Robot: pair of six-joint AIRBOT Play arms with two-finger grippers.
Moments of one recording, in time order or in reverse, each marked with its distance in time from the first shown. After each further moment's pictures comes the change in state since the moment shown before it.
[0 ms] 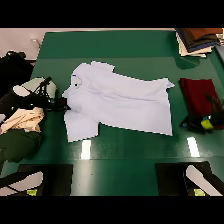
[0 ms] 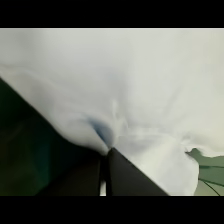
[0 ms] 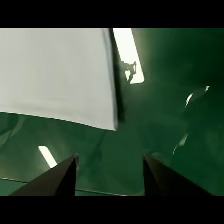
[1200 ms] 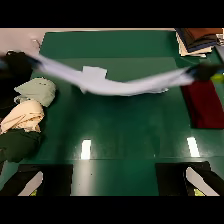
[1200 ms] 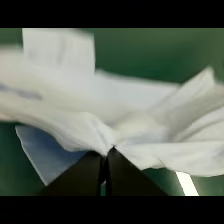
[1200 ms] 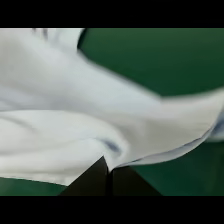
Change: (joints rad) left arm 0.004 0.417 0.553 0.018 -0.097 -0.031; right arm 0.269 0.060 0.669 0.327 -0.180 -0.121
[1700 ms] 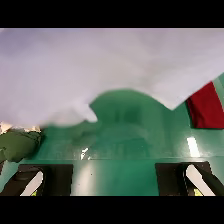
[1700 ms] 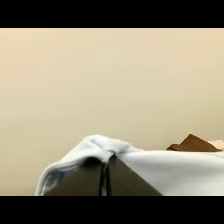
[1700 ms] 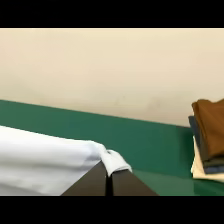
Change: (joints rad) left arm -0.001 0.042 0.622 0.138 0.082 -0.110; right arm -0.284 0.016 0.710 0.011 0.118 0.112
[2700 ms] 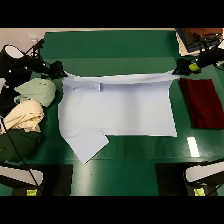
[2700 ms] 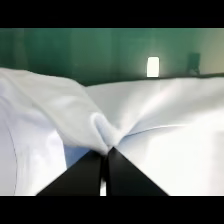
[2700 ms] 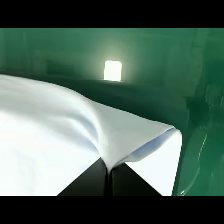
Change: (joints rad) left arm 0.000 -0.831 -0.459 -0.117 -0.112 0.016; right arm 0.380 -0.758 -0.284 -0.289 -0.017 0.076
